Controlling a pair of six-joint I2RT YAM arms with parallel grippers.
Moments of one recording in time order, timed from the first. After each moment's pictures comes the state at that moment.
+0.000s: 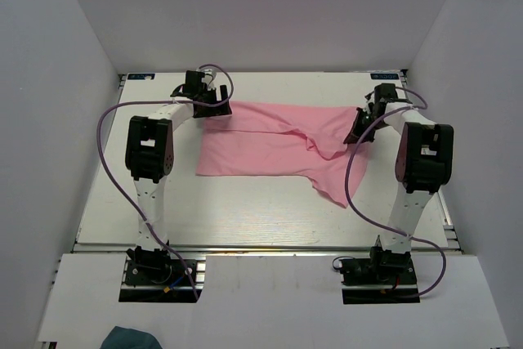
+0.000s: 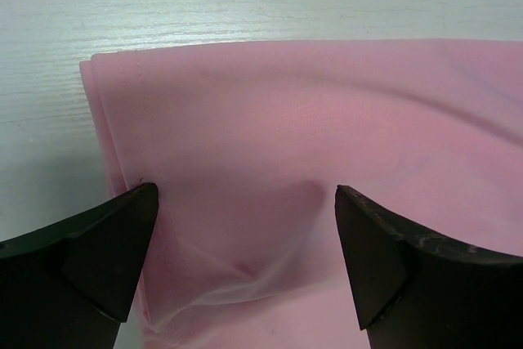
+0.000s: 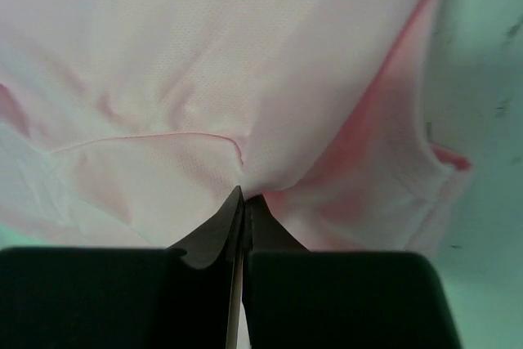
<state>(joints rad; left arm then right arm) -0.17 2.26 1.71 -0.26 0.19 -0.21 -0.05 2.02 1.43 -0.61 -0.38 0.28</state>
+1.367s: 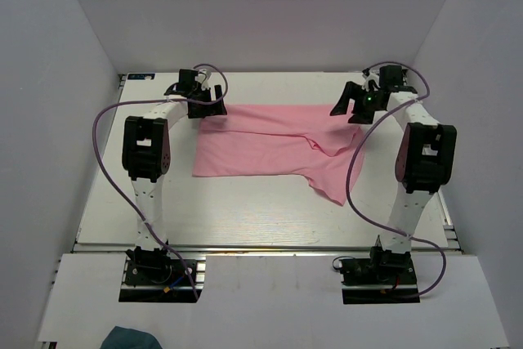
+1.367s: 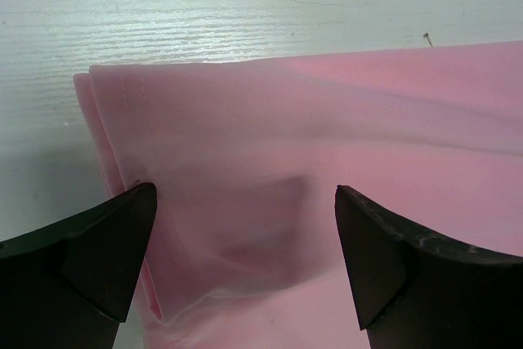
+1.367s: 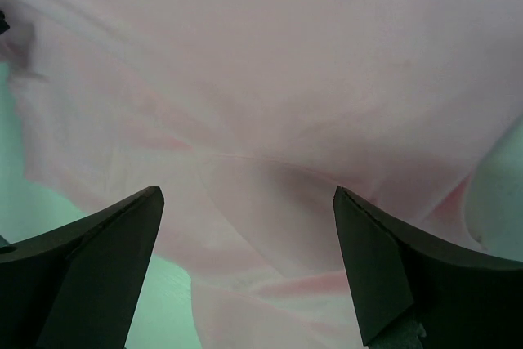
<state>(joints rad) -0.13 2.26 1.73 -0.32 0.24 -0.19 -0.05 2.00 1.59 -0.55 -0.57 0.18</state>
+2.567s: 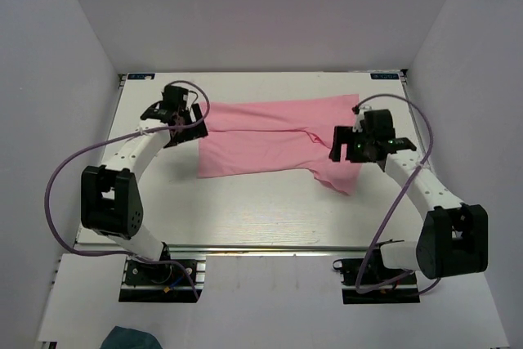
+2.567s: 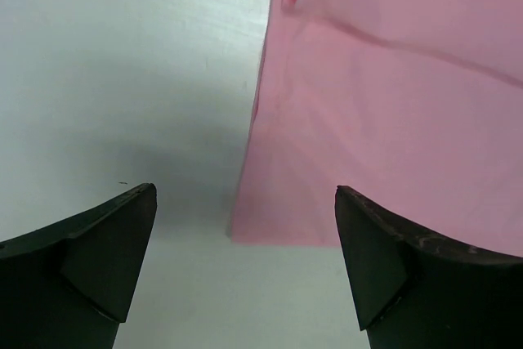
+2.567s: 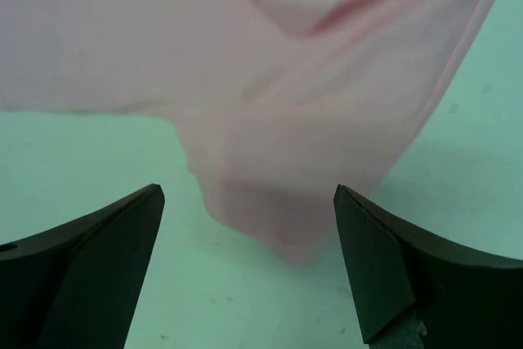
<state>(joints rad) -0.17 1.62 1.28 -0.58 -0.14 -0.39 0.17 1.31 0.96 -0.45 -0.18 0.14</state>
